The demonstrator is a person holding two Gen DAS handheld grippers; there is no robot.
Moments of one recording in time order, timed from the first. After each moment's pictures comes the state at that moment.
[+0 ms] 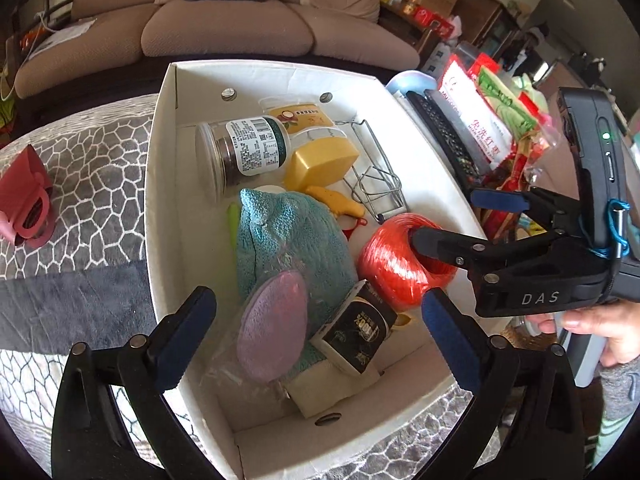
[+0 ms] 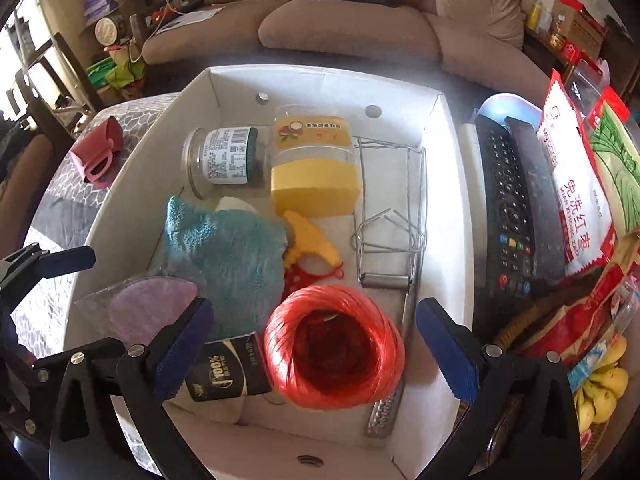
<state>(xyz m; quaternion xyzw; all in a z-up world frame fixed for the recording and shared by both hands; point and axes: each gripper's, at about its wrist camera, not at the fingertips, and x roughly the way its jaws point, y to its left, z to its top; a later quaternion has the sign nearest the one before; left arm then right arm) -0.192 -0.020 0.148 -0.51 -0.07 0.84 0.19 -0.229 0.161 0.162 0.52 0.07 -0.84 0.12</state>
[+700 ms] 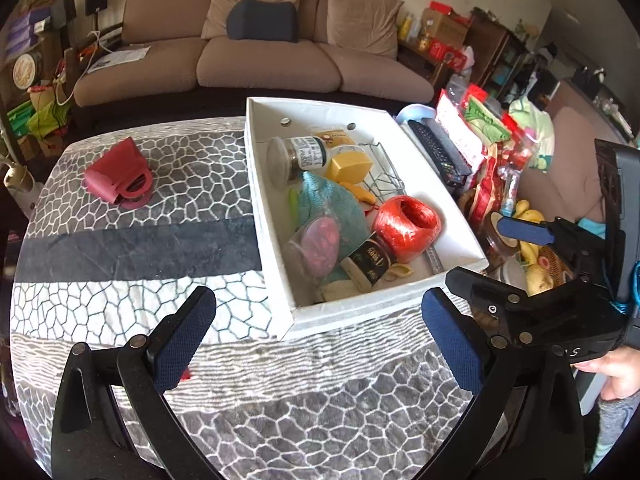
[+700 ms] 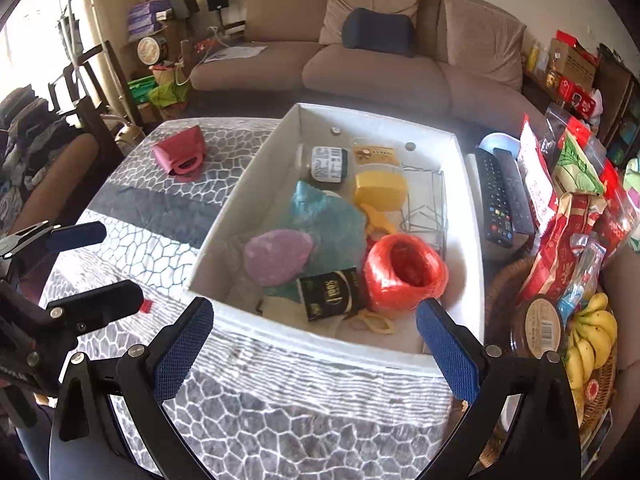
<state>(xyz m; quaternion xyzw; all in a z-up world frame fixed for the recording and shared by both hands) -0.057 -0.109 0.218 -0.46 -0.07 0.88 0.13 -0.081 0.088 0.225 0.45 0.09 -0.88 0.15</state>
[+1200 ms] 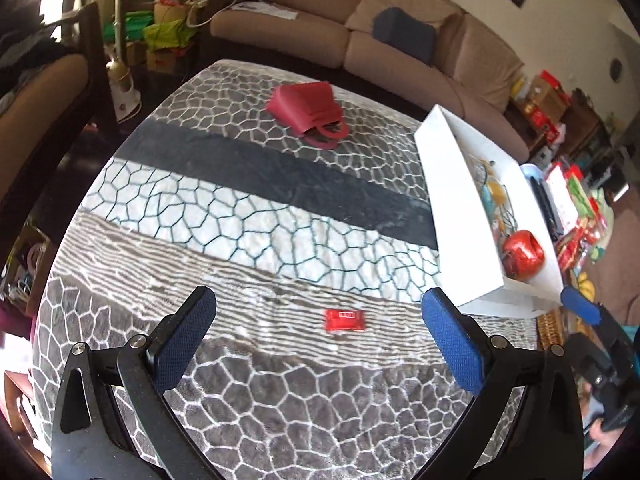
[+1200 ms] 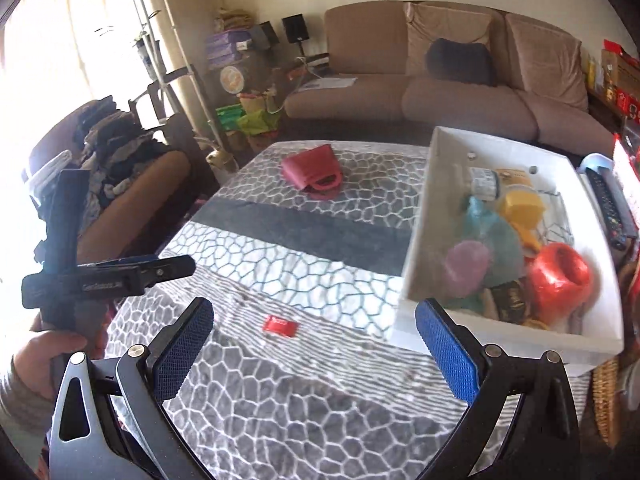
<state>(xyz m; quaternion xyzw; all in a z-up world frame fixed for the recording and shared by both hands) -0.005 -0.317 0.133 -0.47 -0.21 0.86 -0.03 -0.018 -0.051 0.190 0.39 0.01 -0.87 0.30</state>
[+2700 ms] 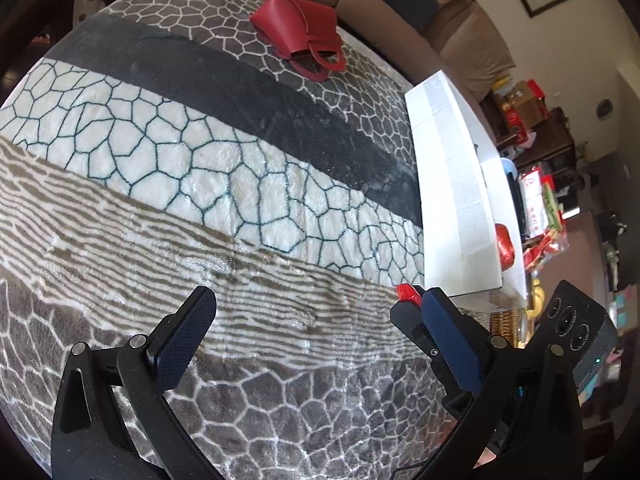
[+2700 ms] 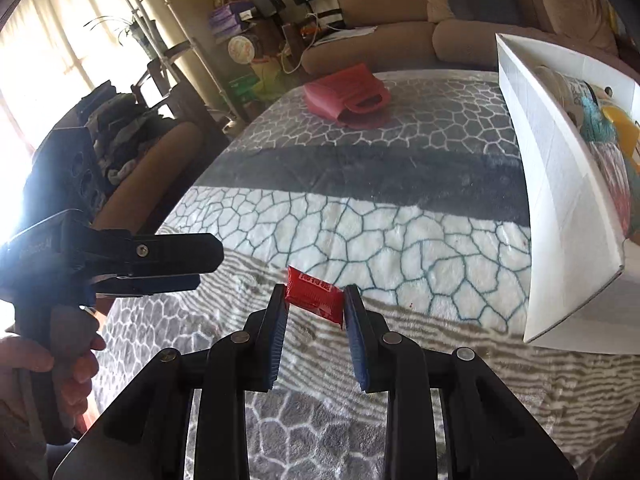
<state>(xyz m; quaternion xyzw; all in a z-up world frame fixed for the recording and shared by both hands) -0.048 -0.312 0.069 -0.52 -0.31 0.79 0.09 -0.061 -0.114 0.079 0.43 -0.04 -0.84 0.33</state>
